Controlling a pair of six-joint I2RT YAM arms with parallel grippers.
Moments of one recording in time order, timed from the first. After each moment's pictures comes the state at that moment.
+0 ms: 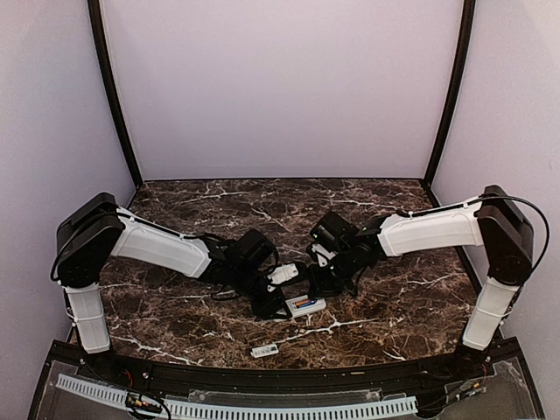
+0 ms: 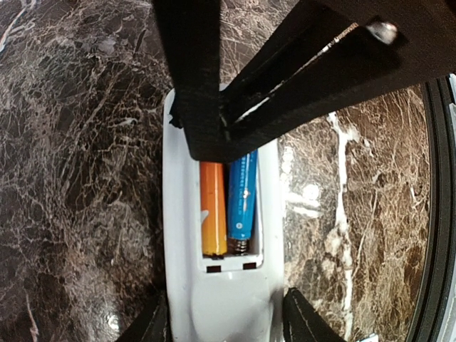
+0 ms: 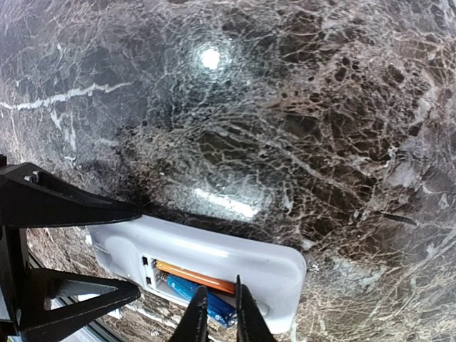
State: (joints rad) left arm -0.97 1.92 1.08 -0.18 0.36 0.15; right arm 0.91 1.78 1.11 -0.50 -0.21 0.66
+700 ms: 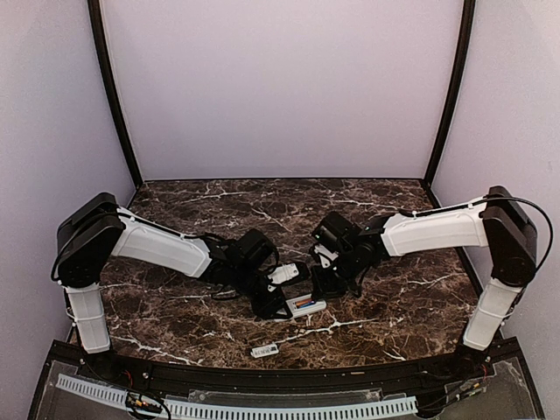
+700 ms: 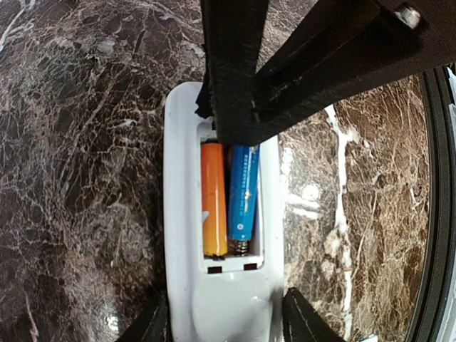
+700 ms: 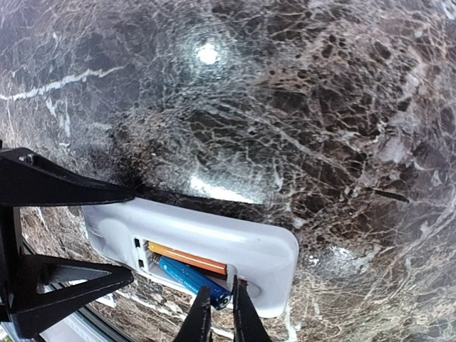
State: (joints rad) left arm -0.97 1.92 1.08 -0.19 0.36 0.15; right arm 0.91 1.75 1.10 -0.55 -0.22 0.65
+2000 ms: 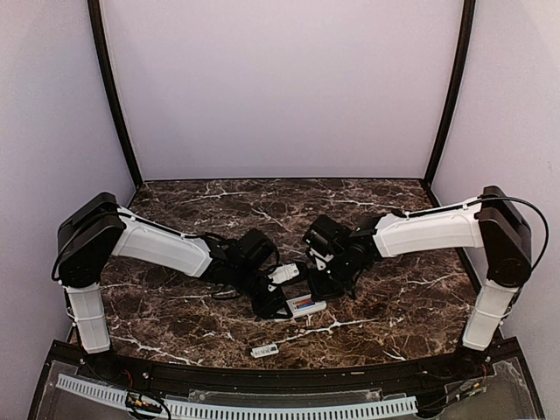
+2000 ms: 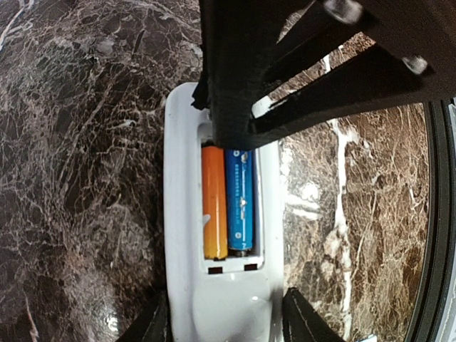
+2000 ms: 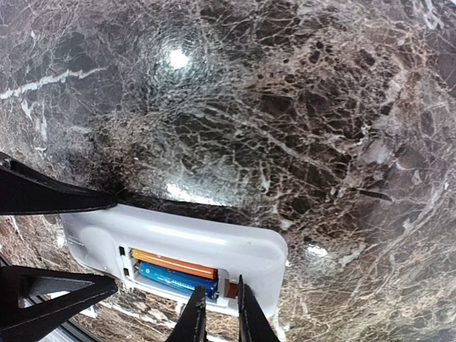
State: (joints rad) left arm -0.97 1.92 1.09 -0.19 0.36 0.15; right arm 0.96 1.79 1.16 -0.62 -0.09 0.65
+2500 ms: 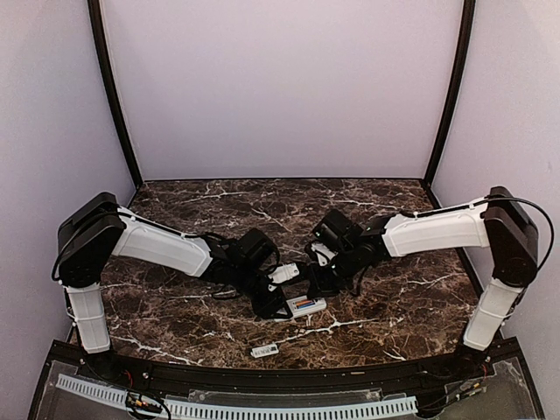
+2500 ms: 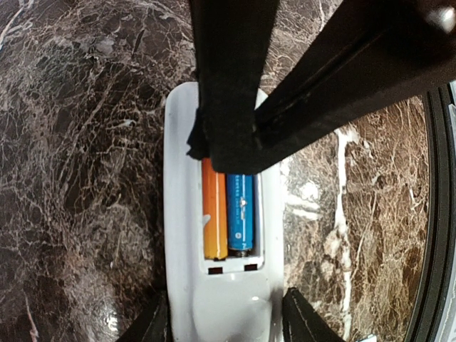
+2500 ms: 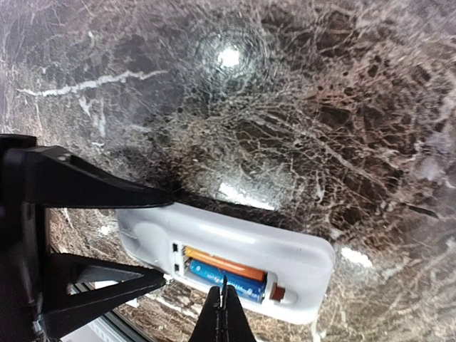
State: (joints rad) left arm -0.97 1.92 1.10 -0.20 0.36 0.15; right arm 0.91 1.74 1.10 -0.49 -0.27 0.65
